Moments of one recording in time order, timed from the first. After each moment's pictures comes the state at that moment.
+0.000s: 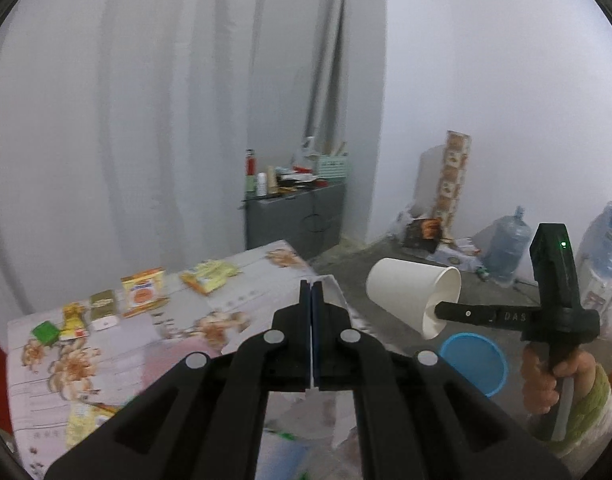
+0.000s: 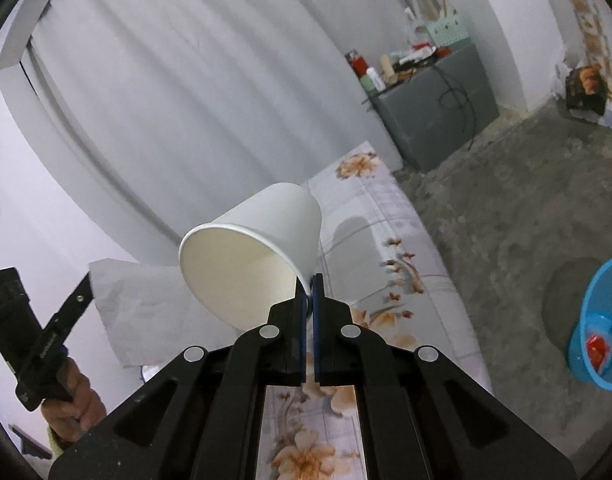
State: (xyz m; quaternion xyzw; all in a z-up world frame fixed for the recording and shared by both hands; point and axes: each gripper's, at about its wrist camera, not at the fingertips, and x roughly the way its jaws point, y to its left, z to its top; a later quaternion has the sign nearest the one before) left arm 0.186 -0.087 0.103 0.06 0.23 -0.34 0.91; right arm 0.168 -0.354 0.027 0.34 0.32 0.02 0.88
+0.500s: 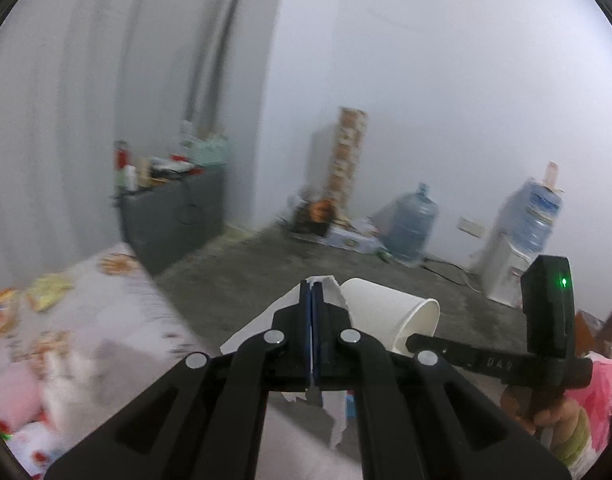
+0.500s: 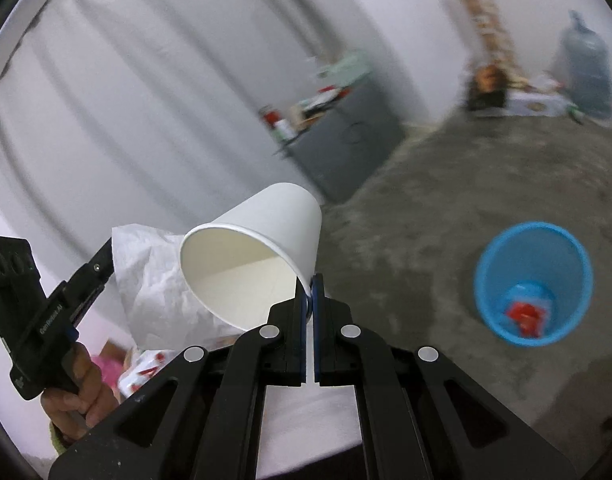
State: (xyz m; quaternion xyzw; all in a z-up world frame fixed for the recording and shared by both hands) left arm 0.127 -0.268 0.089 0.06 0.26 -0.51 0.82; right arm 0.029 -0.452 0.016 0.39 0.29 -0.15 0.86
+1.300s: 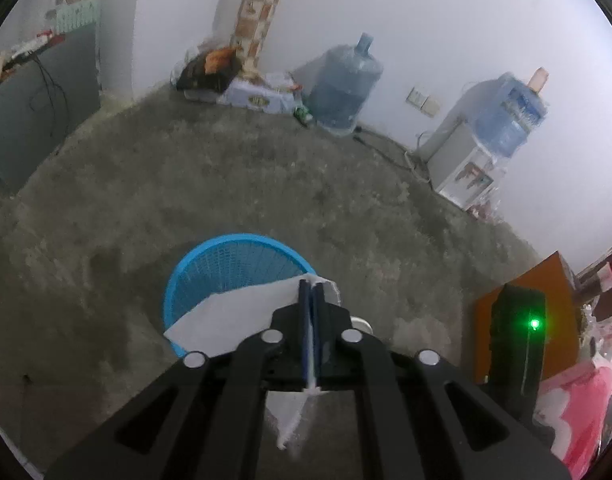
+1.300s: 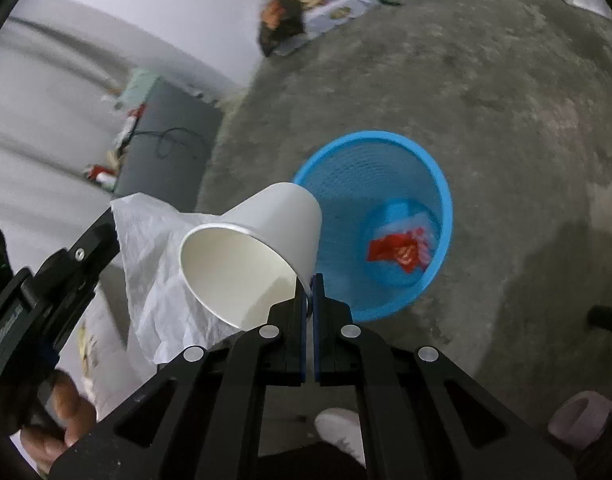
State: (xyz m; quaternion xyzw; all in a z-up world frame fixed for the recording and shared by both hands) left arm 0.090 -0.576 -0.111 0.15 0.47 -0.57 0.65; right arm -0.050 -0.588 -0.162 0.56 0.34 -0.32 0.69
